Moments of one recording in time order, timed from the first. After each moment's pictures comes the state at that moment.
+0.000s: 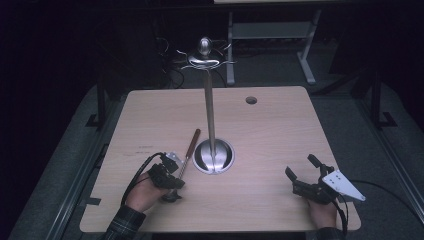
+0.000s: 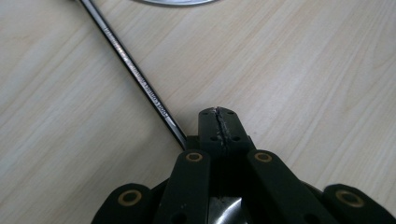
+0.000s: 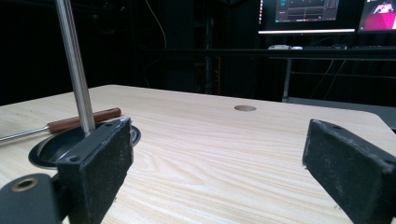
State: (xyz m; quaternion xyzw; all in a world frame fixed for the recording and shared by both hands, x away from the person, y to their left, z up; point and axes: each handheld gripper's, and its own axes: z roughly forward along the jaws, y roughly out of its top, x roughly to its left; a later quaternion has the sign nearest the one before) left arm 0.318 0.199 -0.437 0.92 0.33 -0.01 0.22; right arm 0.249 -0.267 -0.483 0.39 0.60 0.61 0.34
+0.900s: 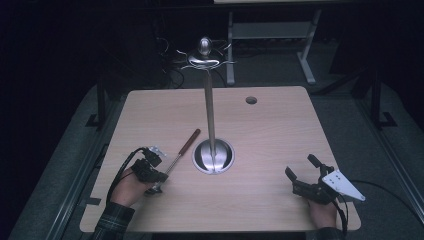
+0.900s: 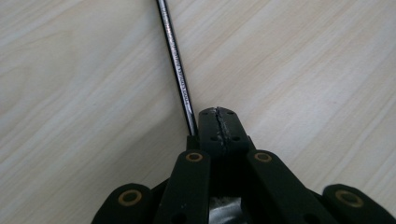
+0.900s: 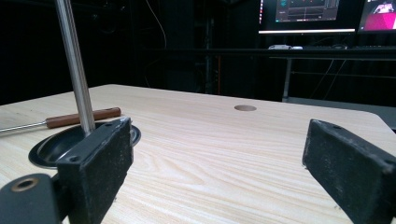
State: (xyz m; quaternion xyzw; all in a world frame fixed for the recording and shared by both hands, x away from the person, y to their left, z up) left arm 0.330 0.243 -0.432 0.90 0.39 0.02 0.20; right arm 0.249 -0.266 -0.483 0.39 0.60 0.61 0.34
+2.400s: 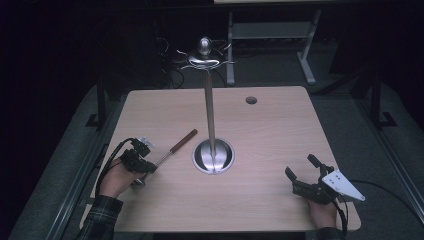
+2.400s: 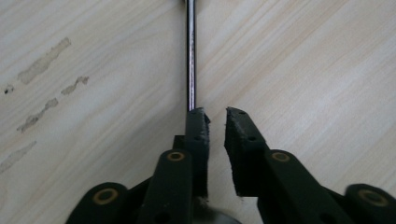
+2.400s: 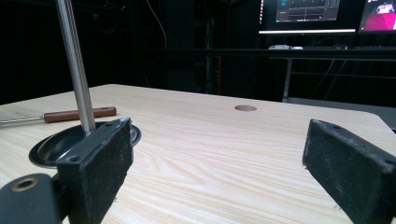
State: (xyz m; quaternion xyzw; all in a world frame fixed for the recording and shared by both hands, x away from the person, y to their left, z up) left arm 0.357 0.272 -0.423 0.90 0.40 0.05 0.18; right arm 0.248 -0.266 -0.483 0.39 0.60 0.61 0.34
